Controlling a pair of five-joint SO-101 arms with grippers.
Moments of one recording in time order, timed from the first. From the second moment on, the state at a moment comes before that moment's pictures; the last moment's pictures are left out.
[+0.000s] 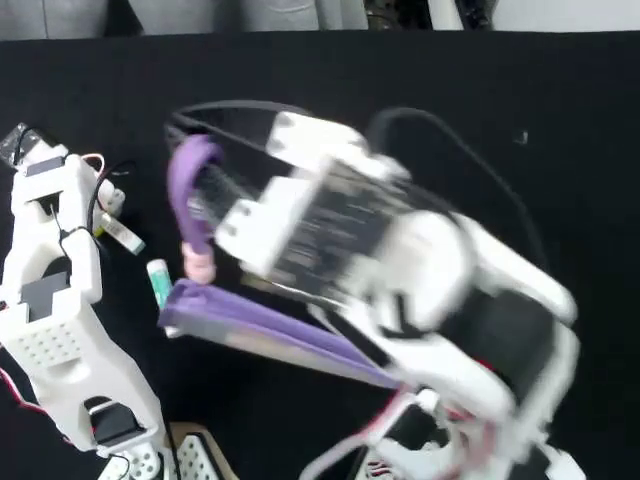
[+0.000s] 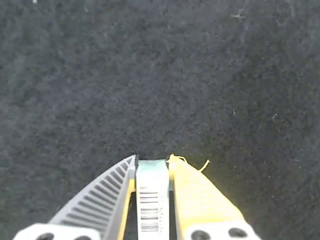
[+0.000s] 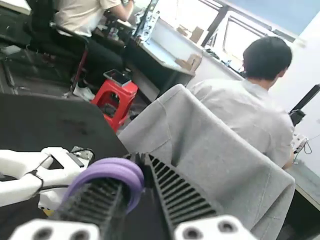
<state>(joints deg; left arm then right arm) -27.2 23.8 2.5 54.4 30.9 -46.4 -28.8 -29.2 69.1 29.5</state>
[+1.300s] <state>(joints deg) -25.6 24.1 -3.3 66.0 30.8 -19.2 -54.5 -32.6 79.2 19.7</state>
